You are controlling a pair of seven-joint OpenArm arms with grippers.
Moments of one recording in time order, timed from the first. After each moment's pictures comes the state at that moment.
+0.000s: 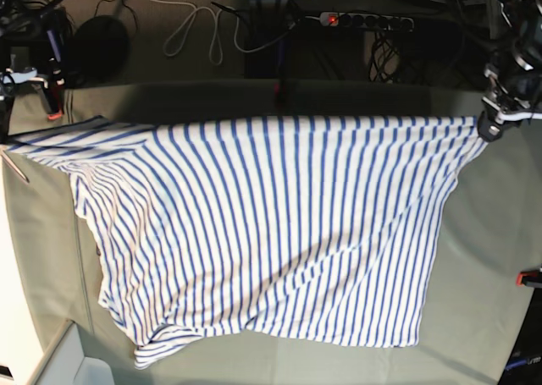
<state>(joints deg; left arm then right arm) 24.5 -5.7 -43.0 107.6 -55.7 0.3 53.5 -28.1 -2.2 56.0 113.4 14.6 39.6 -19.5</state>
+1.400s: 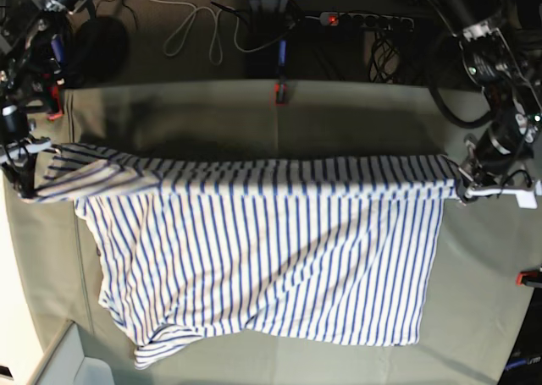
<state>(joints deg) 1.2 -4.6 -35.0 91.7 -35.7 0.7 53.1 -6.8 3.2 49.7 90.5 7.5 39.5 -19.6</state>
